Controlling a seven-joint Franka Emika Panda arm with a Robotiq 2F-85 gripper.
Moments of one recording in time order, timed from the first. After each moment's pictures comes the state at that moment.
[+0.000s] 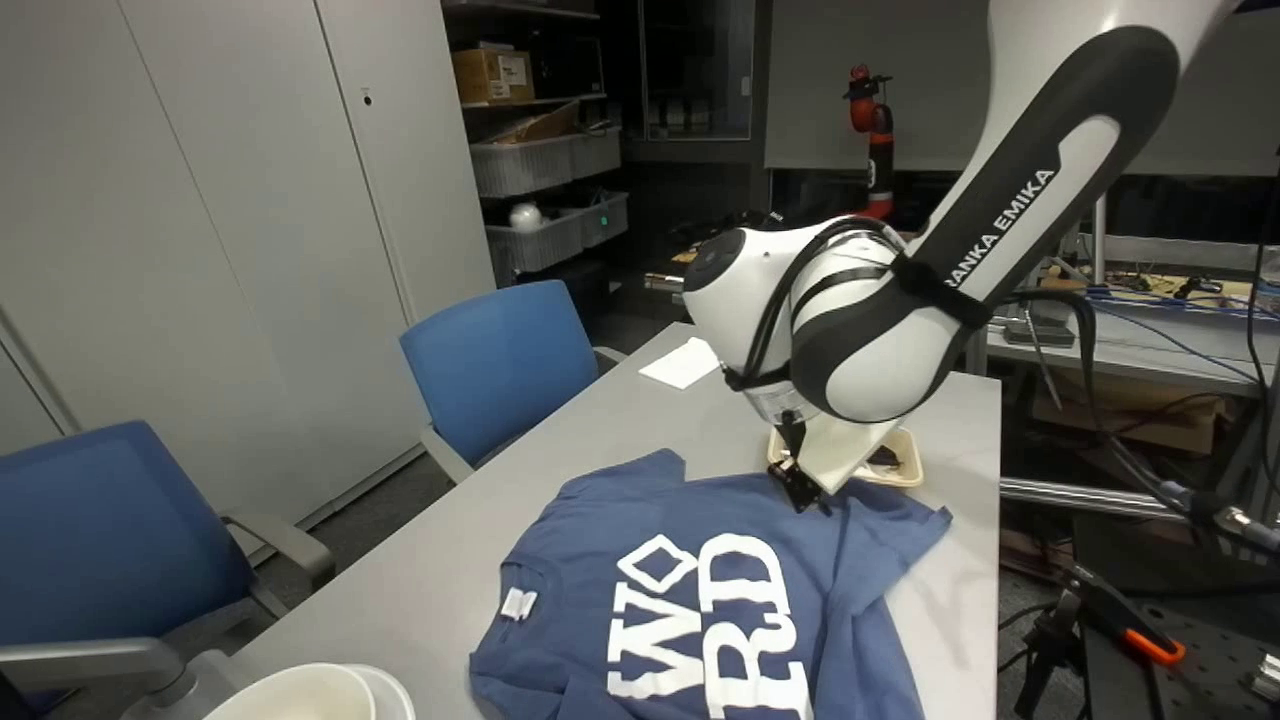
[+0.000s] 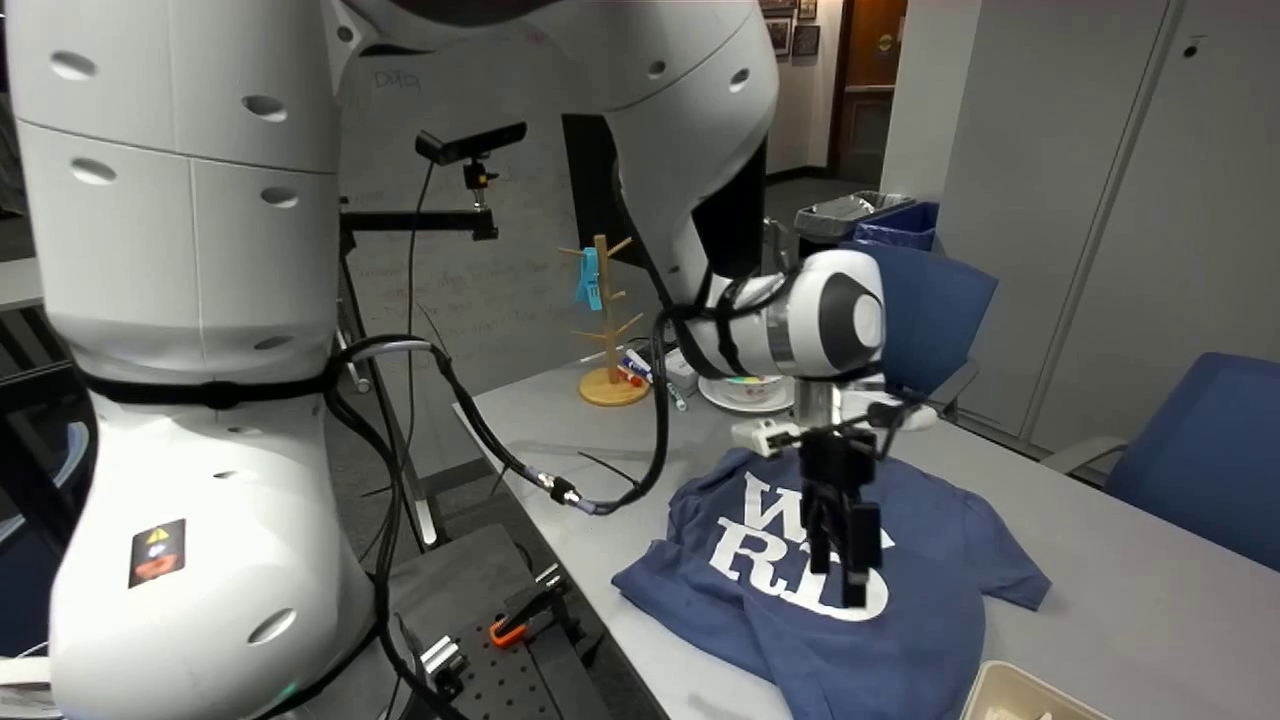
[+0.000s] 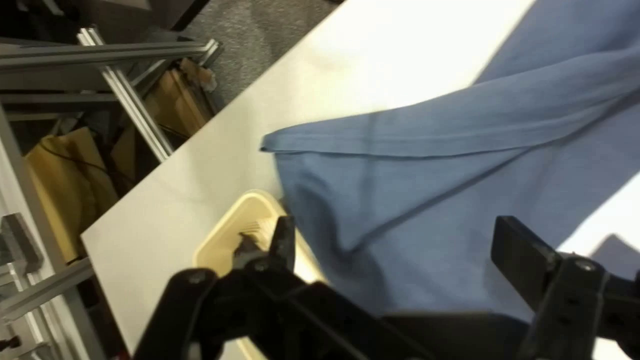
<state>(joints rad) 0.02 0.32 -0.06 -2.26 -0.52 2.17 0.88</state>
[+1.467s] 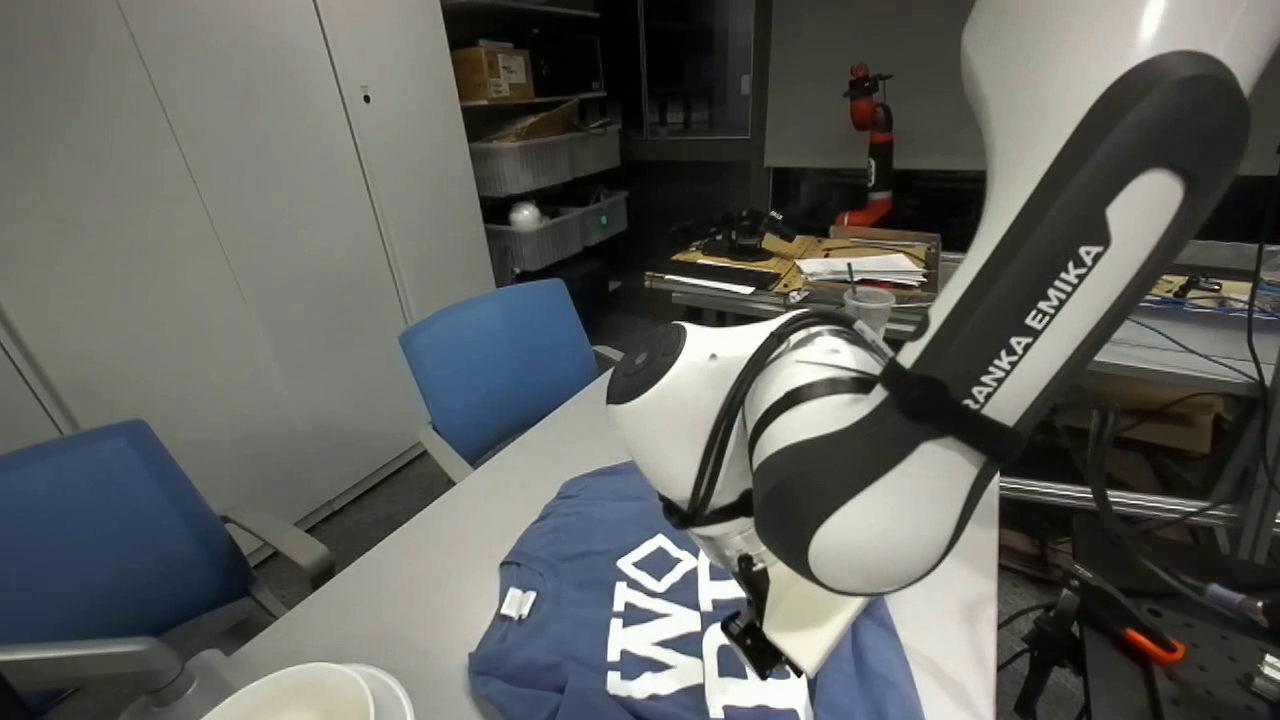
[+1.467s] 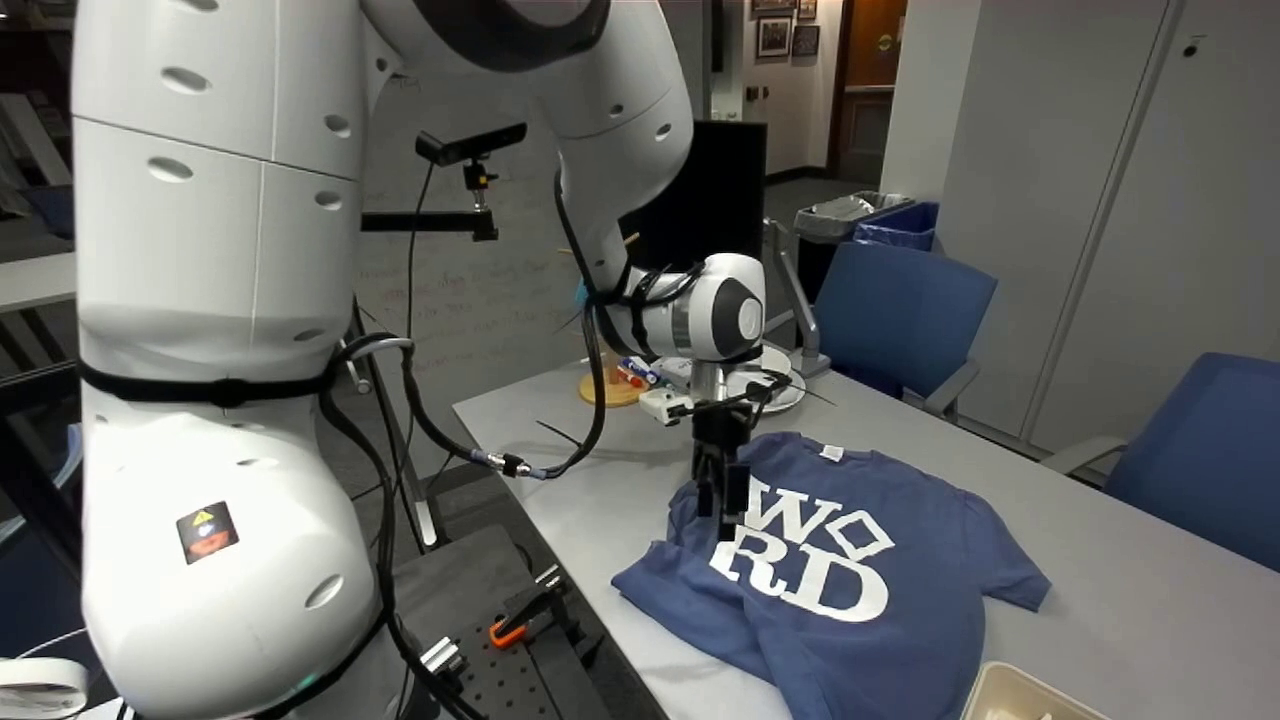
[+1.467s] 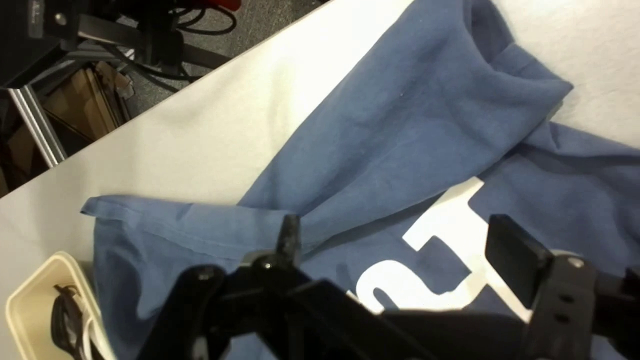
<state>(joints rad) 0.18 0.40 0.06 -2.26 -0.32 2.22 0.88</state>
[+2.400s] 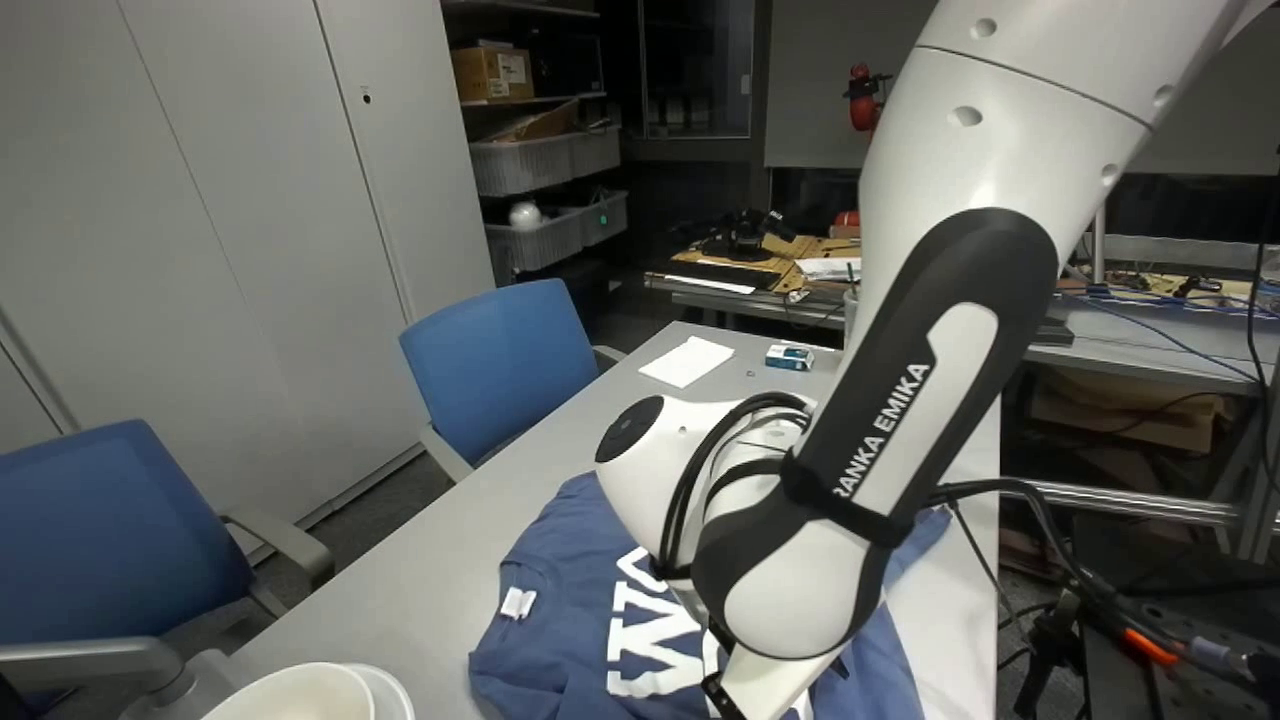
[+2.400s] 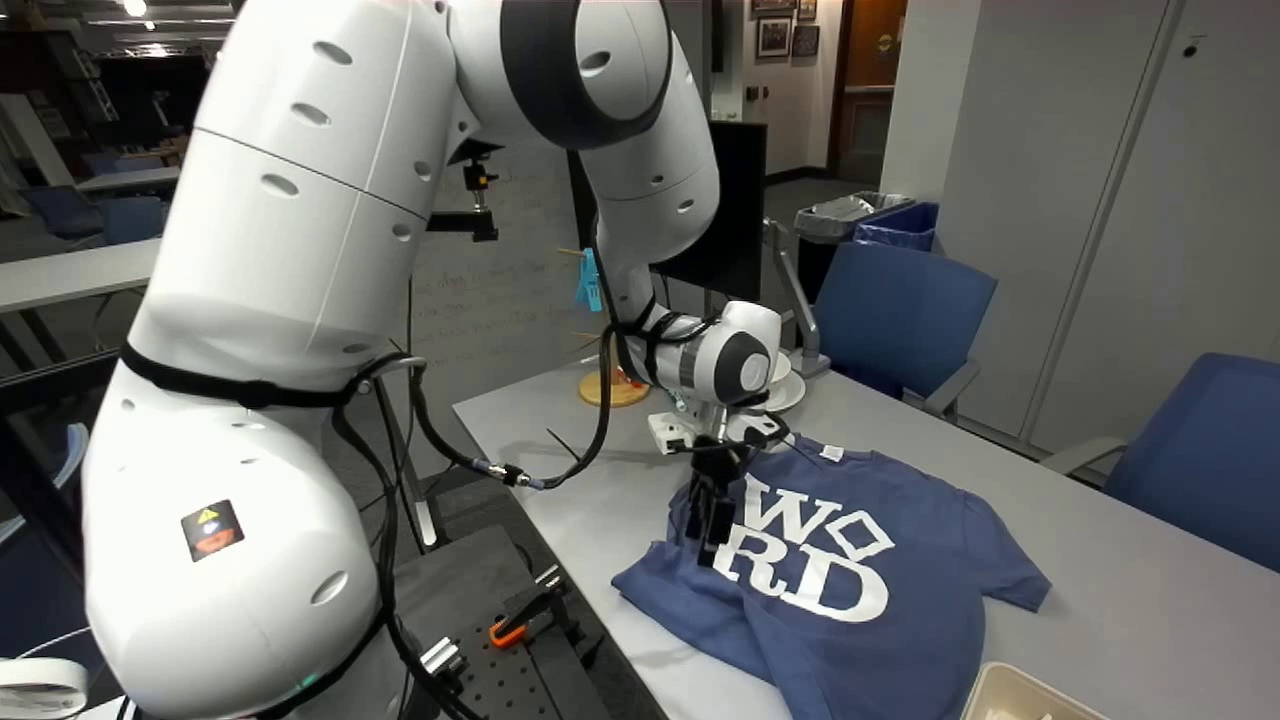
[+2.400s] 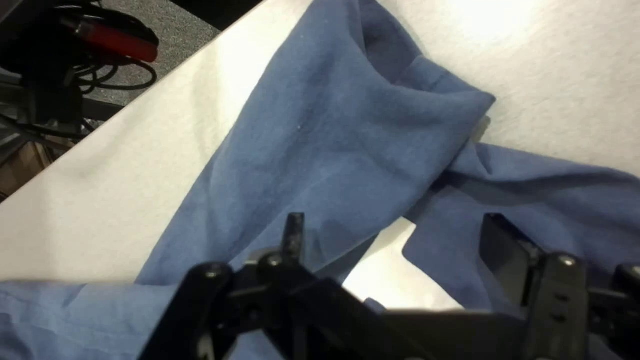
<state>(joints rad) 0.20 0.59 0.04 -2.15 -0.14 2.28 0.85</state>
